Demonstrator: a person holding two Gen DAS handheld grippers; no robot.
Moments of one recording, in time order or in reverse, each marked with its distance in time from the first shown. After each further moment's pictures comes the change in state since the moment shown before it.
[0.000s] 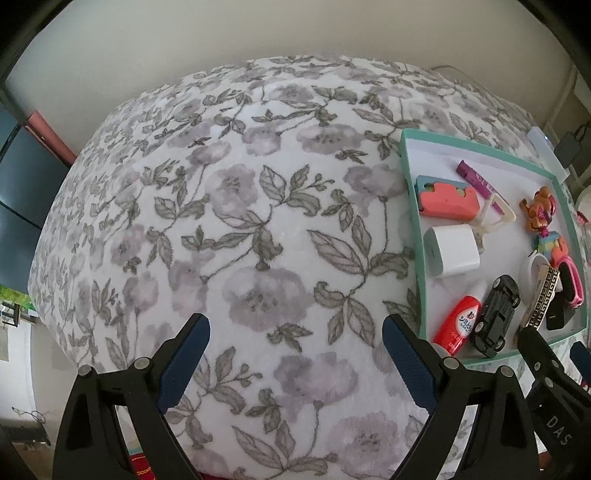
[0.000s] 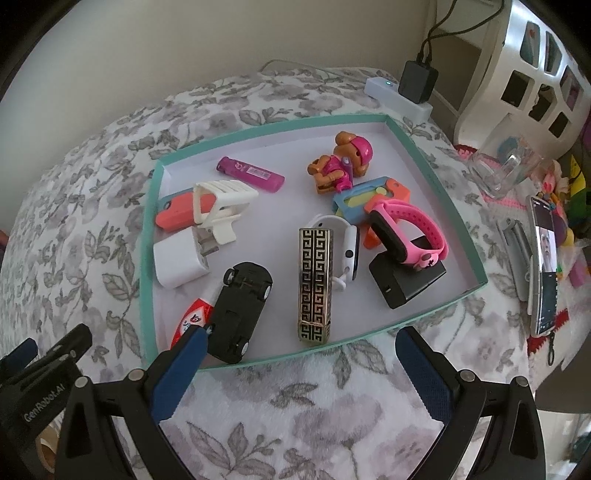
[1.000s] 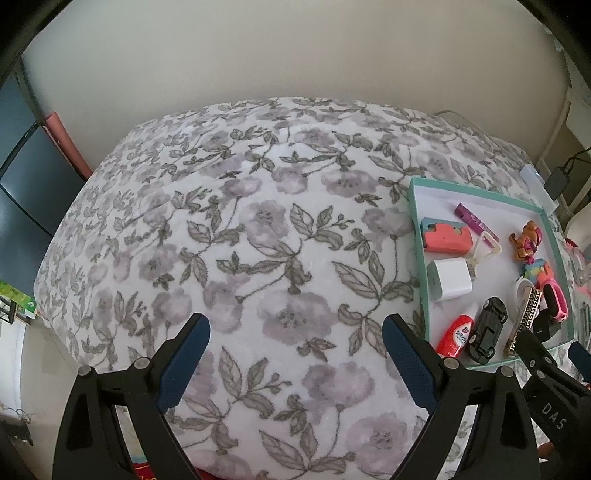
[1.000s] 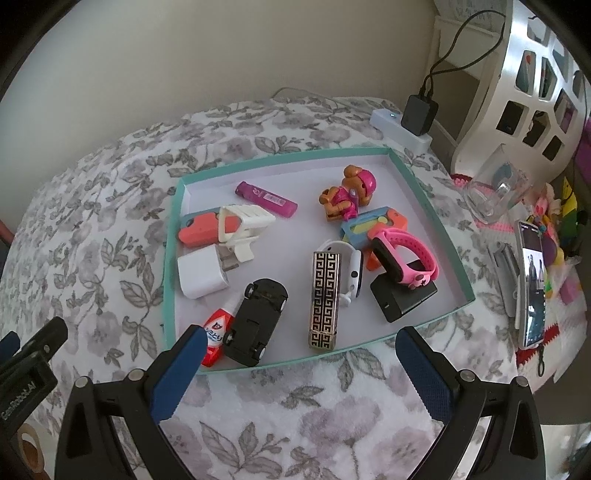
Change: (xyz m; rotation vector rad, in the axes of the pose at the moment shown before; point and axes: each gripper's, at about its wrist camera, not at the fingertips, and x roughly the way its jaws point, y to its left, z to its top) left arm -0.035 0.029 -0.008 -0.049 -0.138 -0.007; right arm -0.028 0.012 -0.002 -0.035 -0.095 -0.006
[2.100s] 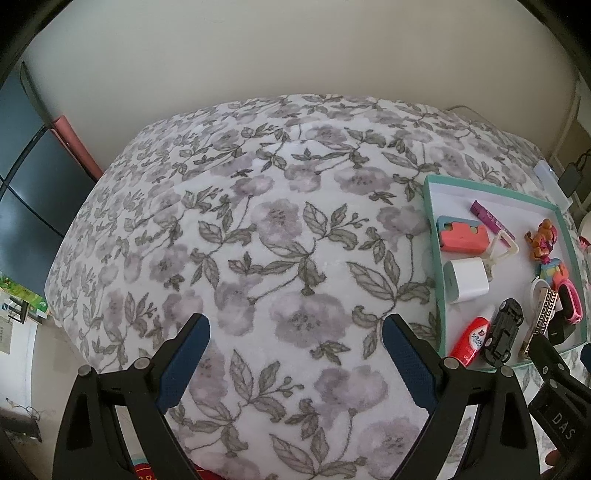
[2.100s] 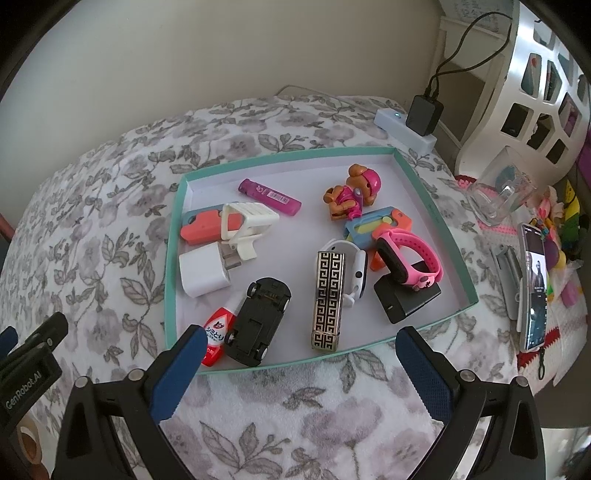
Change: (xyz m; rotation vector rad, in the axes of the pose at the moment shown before) left arm 0.007 0.001 0.000 0.008 0.006 0.057; right arm 0.004 0.002 0.000 -0.012 0.008 0.002
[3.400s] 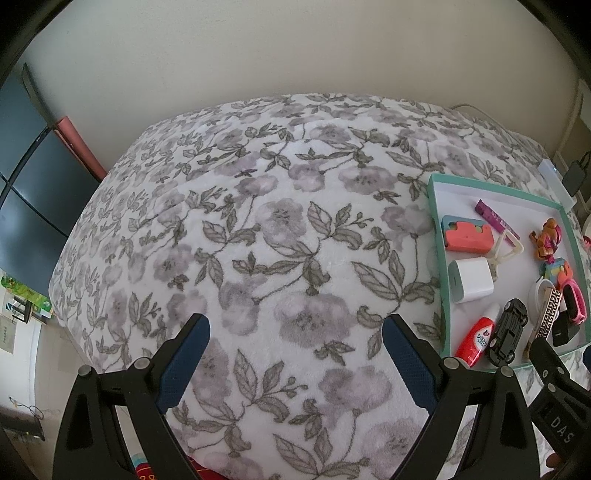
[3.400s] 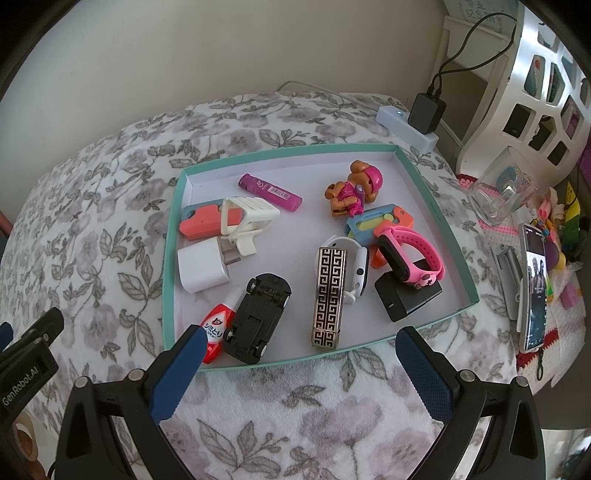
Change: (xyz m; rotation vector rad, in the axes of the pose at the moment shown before) left arm 0.001 0.004 0.000 0.014 -0.003 0.009; right arm 0.002 0.002 0.000 -0.007 0.008 -0.003
